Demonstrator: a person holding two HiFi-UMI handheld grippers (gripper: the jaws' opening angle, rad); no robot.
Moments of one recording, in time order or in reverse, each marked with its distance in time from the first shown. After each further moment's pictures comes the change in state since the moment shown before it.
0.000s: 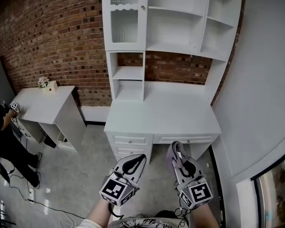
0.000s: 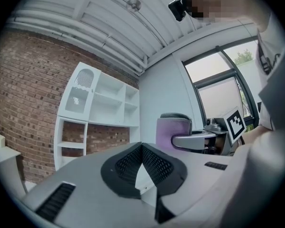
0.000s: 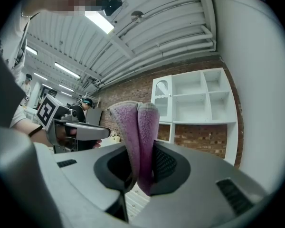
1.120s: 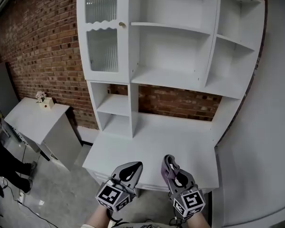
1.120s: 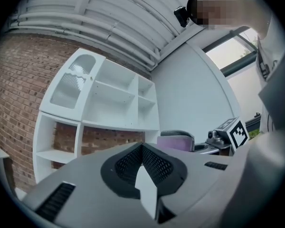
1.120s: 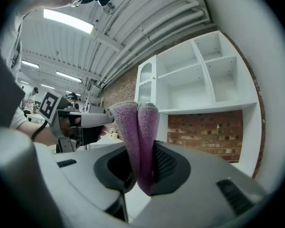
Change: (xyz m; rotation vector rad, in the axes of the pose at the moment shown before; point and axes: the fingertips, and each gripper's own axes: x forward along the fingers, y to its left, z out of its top) left arm 0.320 0.111 -0.003 -0.020 -0.045 0.148; right arm 0.200 -0.280 -0.057 0.066 0.051 0.158
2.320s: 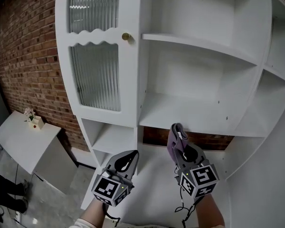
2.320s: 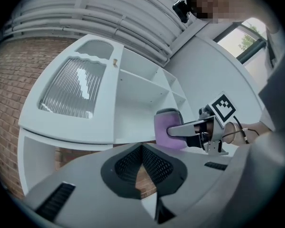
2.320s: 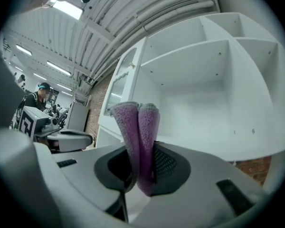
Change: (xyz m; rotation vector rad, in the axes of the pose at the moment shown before) left arm 0.189 0.271 0.056 0.121 -0.052 0.066; right arm 0.310 -0.155 0.155 -0.081 -0.056 -0.093
